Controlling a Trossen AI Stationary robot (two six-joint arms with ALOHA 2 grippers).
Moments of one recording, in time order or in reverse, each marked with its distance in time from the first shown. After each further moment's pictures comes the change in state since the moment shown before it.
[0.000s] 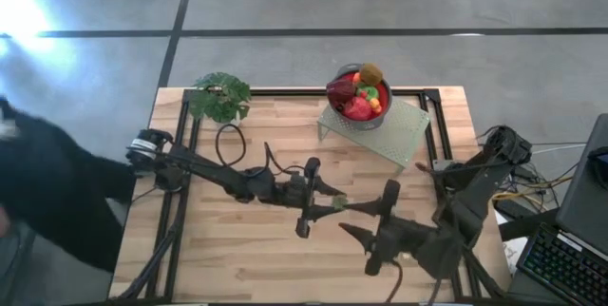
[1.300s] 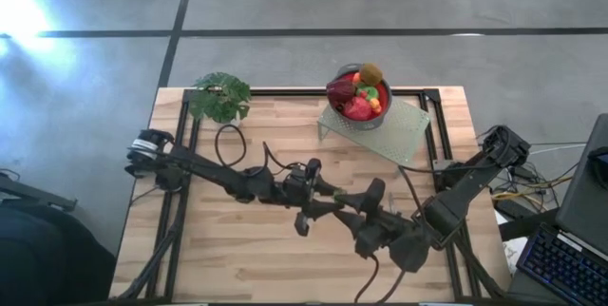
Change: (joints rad) left arm -0.003 0.005 0.003 0.037 -0.022 -0.185; right arm -0.085 0.003 -0.138 -0.011 0.000 -0.274
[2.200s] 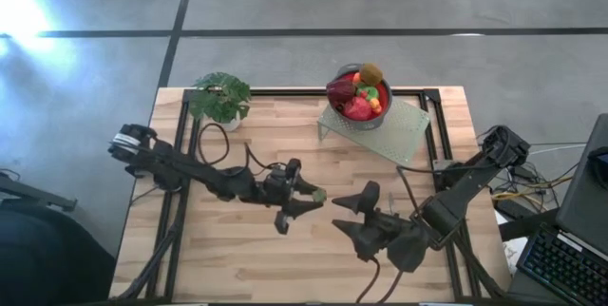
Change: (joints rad) left arm -0.021 -0.164 -0.237 0.008 -0.051 -0.005; right arm 0.002 0.001 -0.003 -0.035 -0.100 0.047
